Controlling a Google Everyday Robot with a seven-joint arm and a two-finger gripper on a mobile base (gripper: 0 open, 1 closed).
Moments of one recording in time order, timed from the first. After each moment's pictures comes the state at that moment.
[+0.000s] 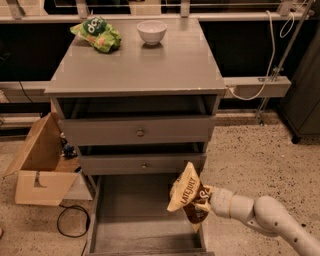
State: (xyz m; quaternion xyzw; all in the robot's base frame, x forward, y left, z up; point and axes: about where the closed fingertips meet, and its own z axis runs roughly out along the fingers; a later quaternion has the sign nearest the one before) arm 0.524 -0.135 0.476 -0.49 0.66 0.21 0.53
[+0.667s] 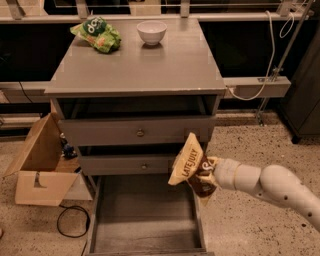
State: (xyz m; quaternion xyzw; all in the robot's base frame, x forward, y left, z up) arm 0.565 -0.142 0.592 -0.52 0.66 0.13 0.52
